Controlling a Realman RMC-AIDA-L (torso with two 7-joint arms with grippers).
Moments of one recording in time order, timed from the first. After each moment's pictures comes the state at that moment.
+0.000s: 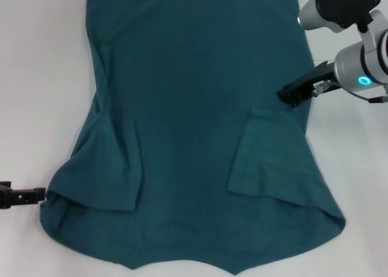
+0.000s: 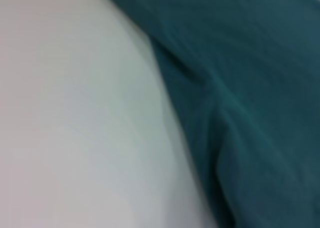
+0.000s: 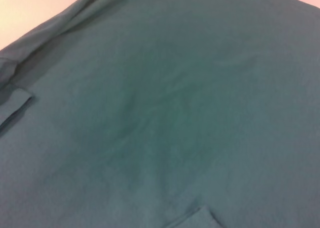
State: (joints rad) left arm -0.28 -2.17 0.66 1.31 2.46 1.46 -2.14; right arm 0.78 2.09 -1.19 -1.03 -2.65 -1.09 2.43
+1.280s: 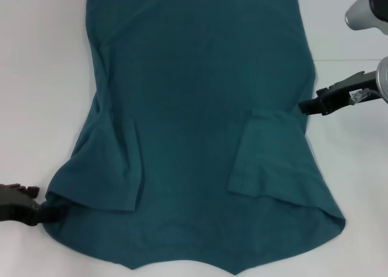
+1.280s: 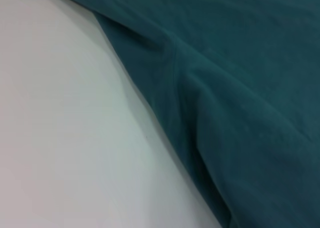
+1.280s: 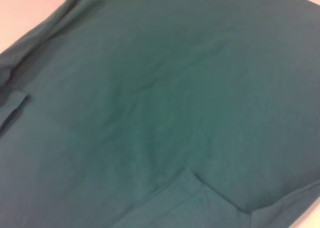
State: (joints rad) left arm -0.24 -2.17 0.88 1.17 2.42 1.24 -1.92; right arm 0.60 2.10 -1.18 -1.32 -2.63 -1.26 2.51
